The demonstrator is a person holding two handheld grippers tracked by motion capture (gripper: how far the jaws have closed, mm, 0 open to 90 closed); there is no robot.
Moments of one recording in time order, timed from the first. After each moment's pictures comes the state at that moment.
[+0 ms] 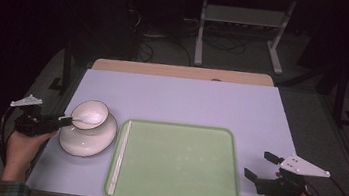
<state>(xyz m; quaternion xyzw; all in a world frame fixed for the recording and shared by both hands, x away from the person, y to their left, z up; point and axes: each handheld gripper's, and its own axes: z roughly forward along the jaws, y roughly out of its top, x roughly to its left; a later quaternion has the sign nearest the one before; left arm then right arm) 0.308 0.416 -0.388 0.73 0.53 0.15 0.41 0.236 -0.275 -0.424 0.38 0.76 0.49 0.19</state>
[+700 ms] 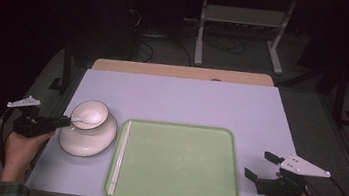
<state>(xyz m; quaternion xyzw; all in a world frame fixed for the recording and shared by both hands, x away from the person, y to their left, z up) 0.305 0.421 -0.388 0.72 0.52 0.13 0.44 0.235 -0.276 -0.424 0.38 0.76 0.49 0.20</state>
